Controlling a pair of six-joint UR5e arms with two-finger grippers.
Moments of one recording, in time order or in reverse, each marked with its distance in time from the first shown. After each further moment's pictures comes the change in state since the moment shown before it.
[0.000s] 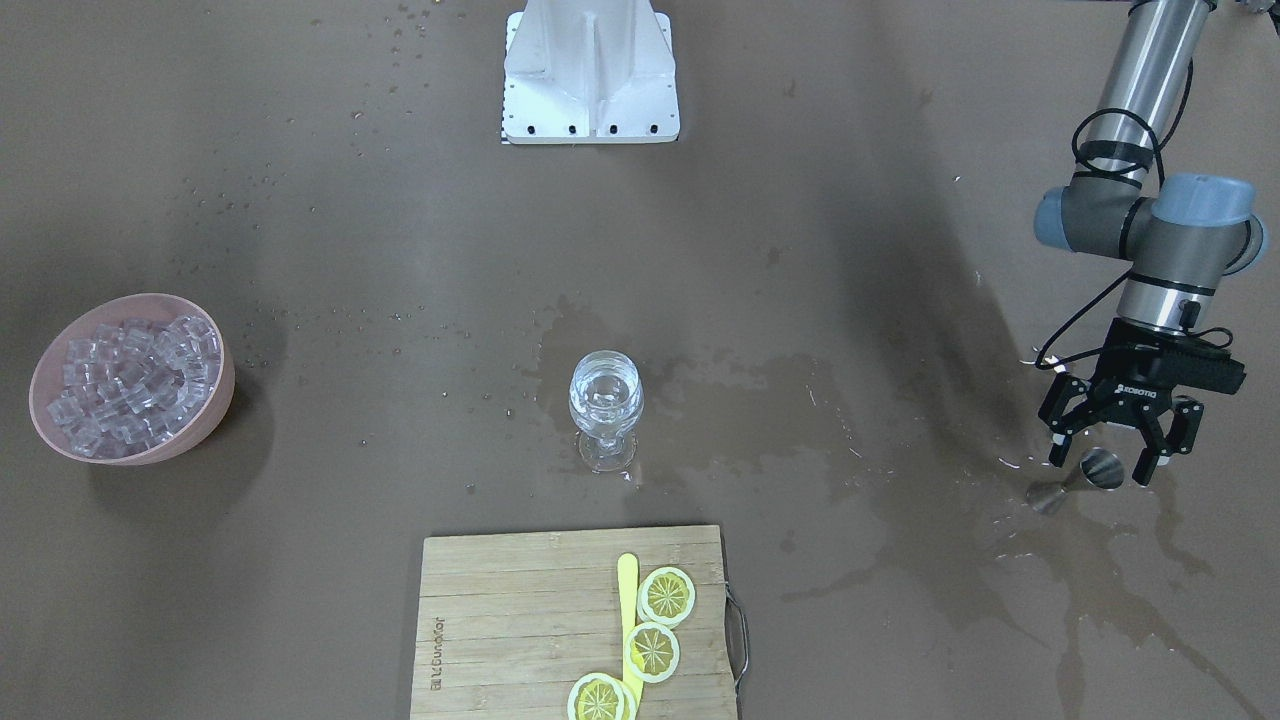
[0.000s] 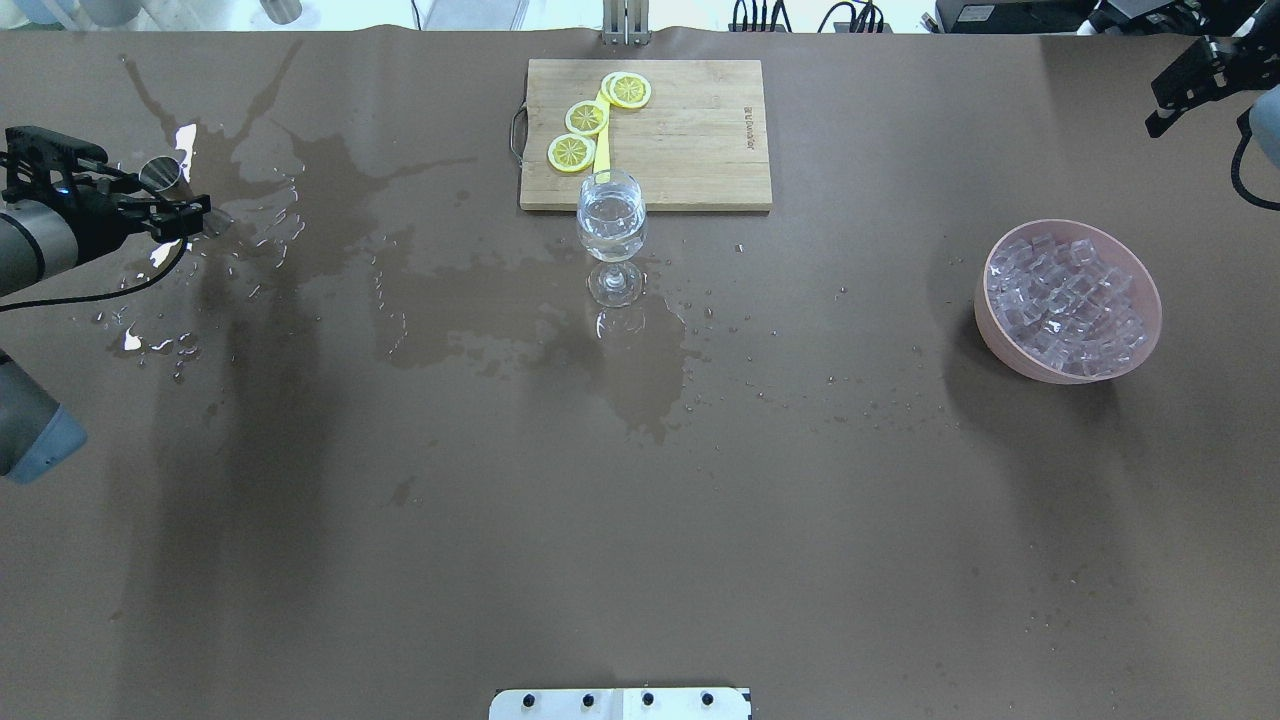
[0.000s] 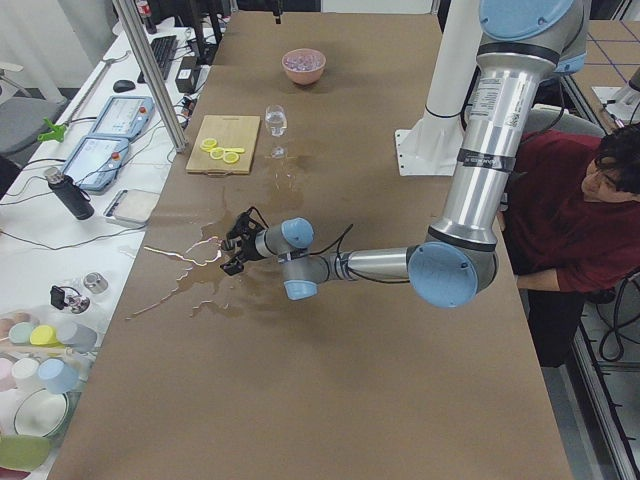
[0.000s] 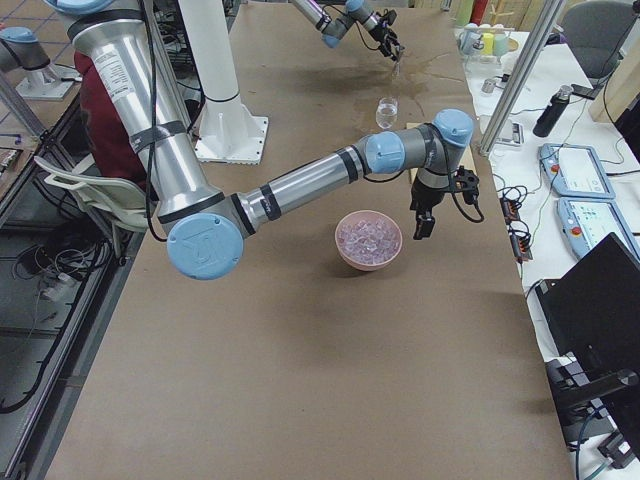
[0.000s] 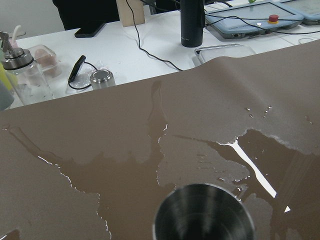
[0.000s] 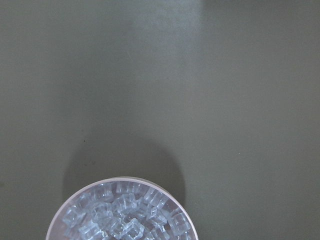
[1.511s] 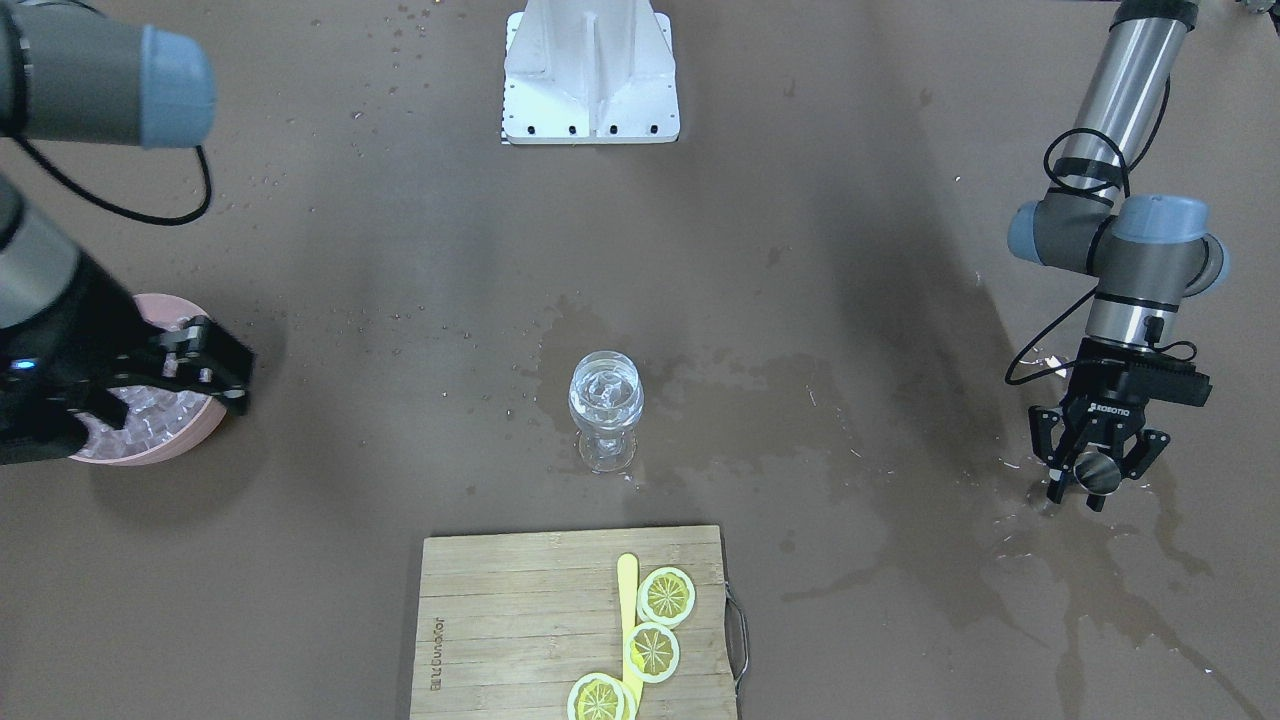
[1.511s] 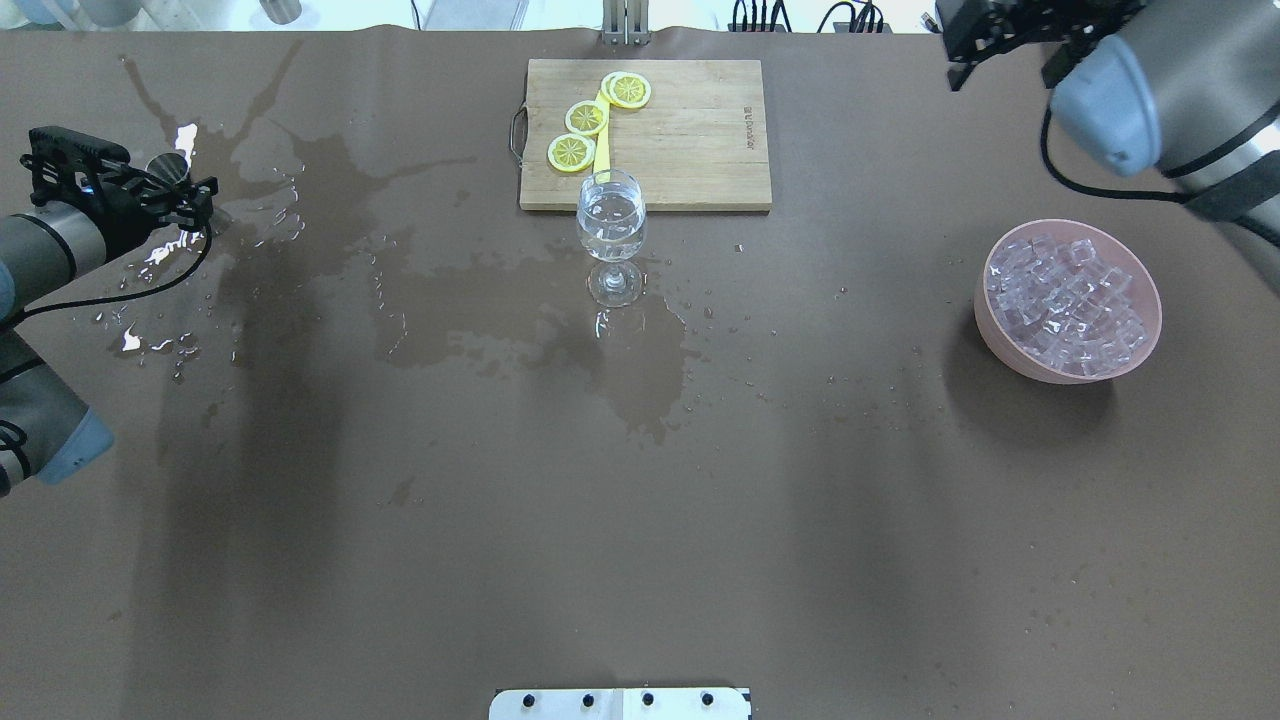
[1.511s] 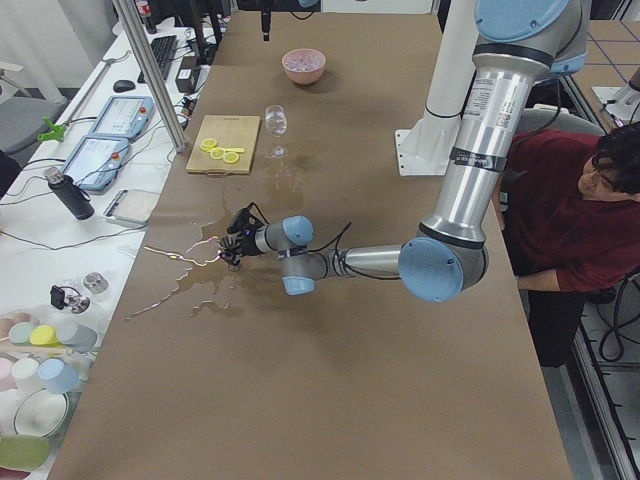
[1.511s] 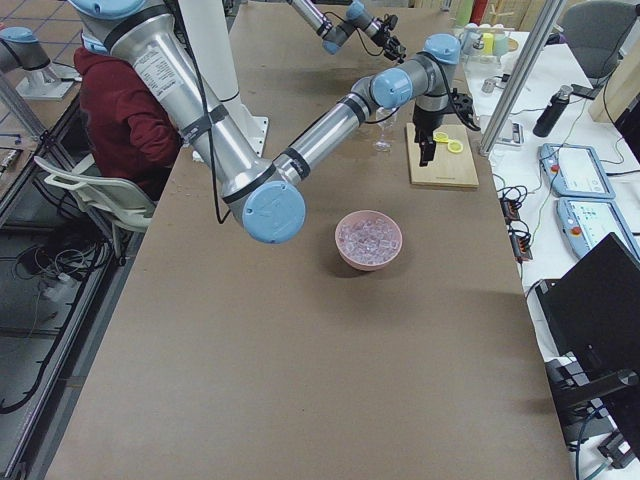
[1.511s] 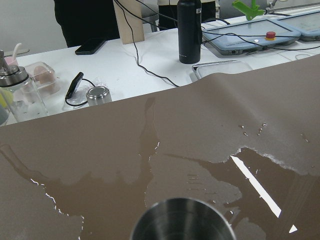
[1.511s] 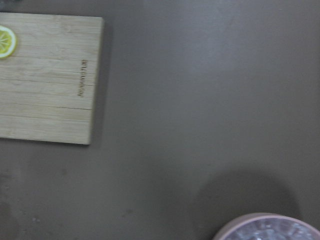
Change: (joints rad) left arm 0.069 -0.094 0.125 -0.087 0.159 0.000; right arm -0.135 0.225 0.013 -0.001 -0.047 0.200
